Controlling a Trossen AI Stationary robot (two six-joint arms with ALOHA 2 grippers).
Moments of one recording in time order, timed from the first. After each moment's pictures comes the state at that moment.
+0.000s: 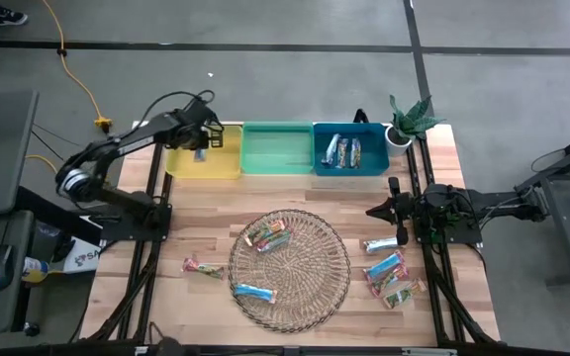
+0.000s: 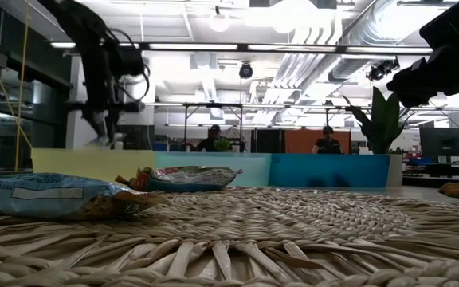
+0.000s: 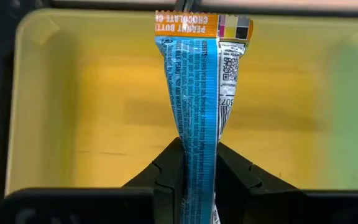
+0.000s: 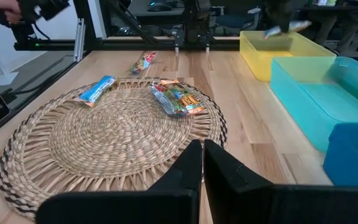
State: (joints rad) left arm 0.89 1.36 0.91 -0.73 -0.27 -0.66; right arm 0.06 0.13 0.13 -0.23 0.02 0.04
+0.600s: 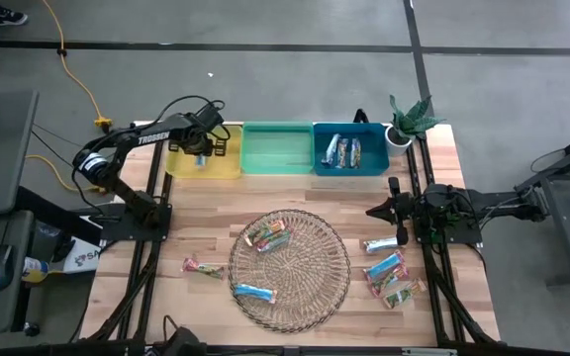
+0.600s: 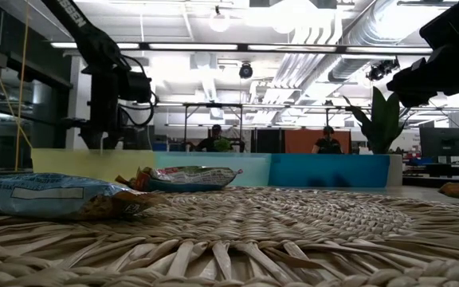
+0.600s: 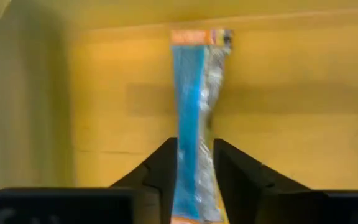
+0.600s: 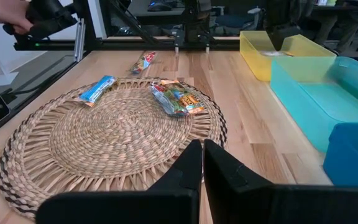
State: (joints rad) left arm 0.89 1.53 0.91 -0.72 -0.28 -0.60; right arm 0.06 0.13 0.13 -0.23 0.02 0.04
